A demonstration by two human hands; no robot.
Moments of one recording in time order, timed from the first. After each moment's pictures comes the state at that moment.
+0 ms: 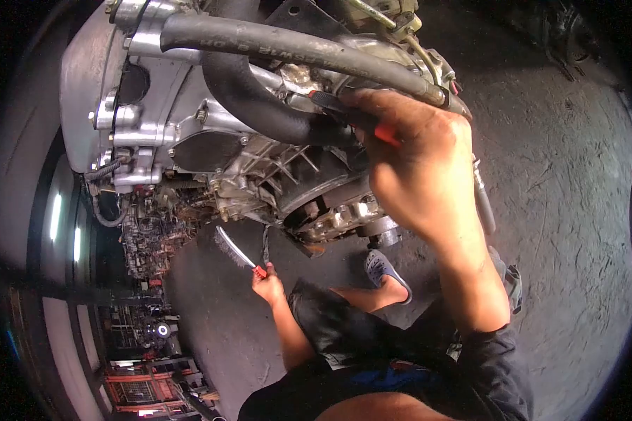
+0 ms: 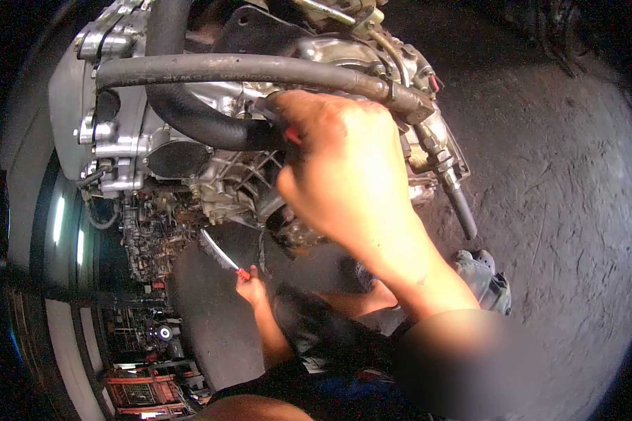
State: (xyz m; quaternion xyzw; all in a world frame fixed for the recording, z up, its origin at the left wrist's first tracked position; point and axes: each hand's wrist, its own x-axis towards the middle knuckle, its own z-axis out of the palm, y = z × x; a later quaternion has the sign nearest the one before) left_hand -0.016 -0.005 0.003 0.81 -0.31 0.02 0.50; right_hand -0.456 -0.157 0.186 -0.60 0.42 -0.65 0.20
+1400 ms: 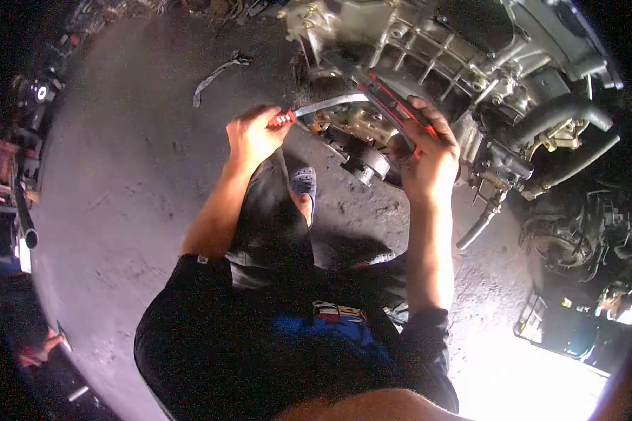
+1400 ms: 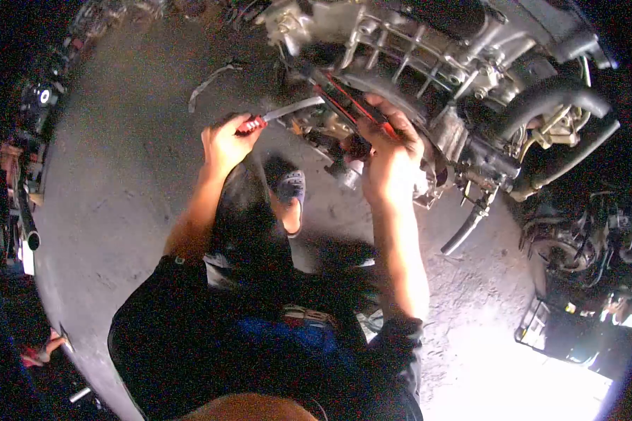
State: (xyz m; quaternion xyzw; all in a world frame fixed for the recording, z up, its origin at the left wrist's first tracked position) left_hand -0.080 0.051 0.046 0.73 -0.49 0.23 0.41; right_hand -0.309 -0.075 0.141 -0.45 0.29 -0.41 0.74
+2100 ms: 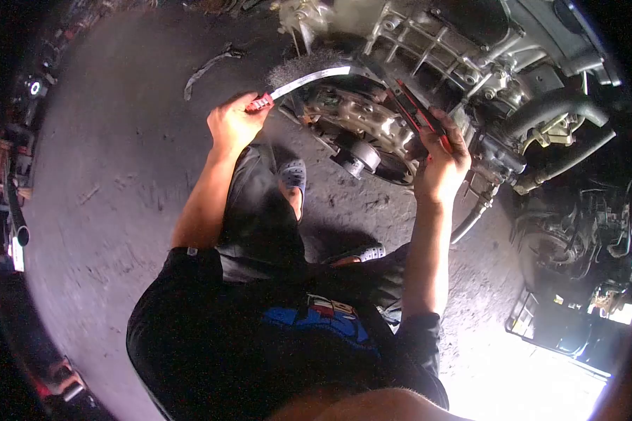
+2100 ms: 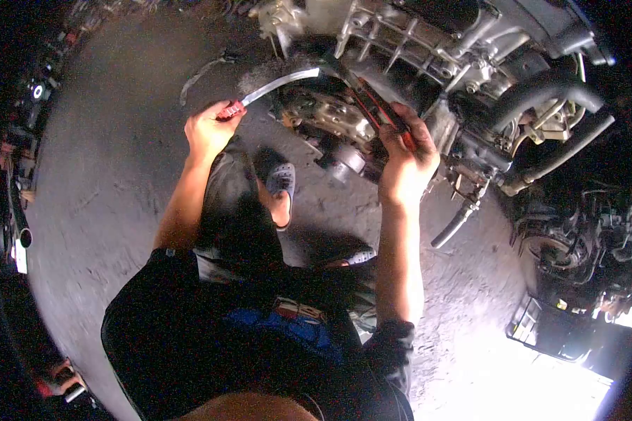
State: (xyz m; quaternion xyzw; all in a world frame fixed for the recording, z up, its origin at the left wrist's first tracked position) left_hand -0.060 0.049 0.030 0.79 -0.40 0.22 0.39; right_hand -0.341 -0.091 0.121 -0.54 0.34 -0.50 0.59
